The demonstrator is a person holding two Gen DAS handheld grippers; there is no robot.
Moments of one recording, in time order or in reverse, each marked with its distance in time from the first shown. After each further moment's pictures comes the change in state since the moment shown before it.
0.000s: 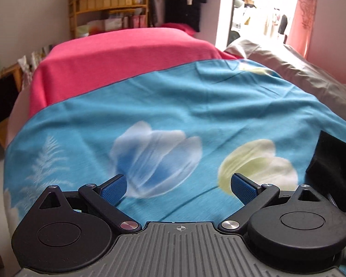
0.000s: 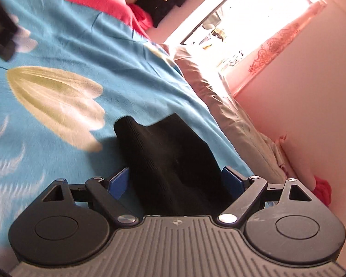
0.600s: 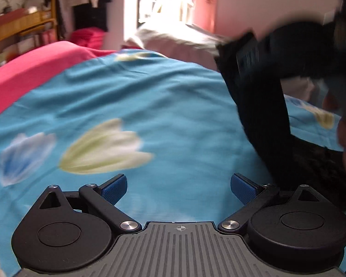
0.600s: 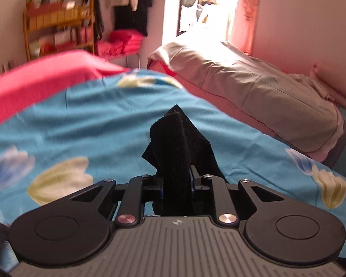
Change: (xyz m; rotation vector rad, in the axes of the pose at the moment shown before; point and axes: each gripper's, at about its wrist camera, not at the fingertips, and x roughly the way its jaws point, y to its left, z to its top) left arm -0.056 -0.171 -0.042 0.300 0.049 -0.356; right arm 0.002 -0.191 0.007 0.573 0.057 0.384
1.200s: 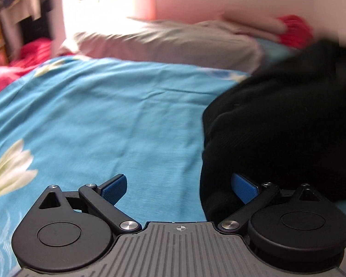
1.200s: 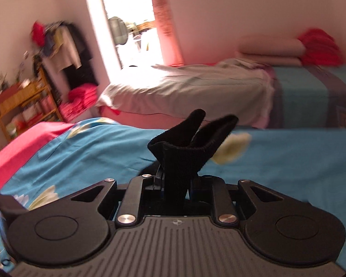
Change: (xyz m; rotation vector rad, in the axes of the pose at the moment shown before) left arm 0.026 -0.125 -0.003 0.206 0.041 -0.177; right arm -0.155 -0.215 -0.108 0.408 -0.145 -0.082
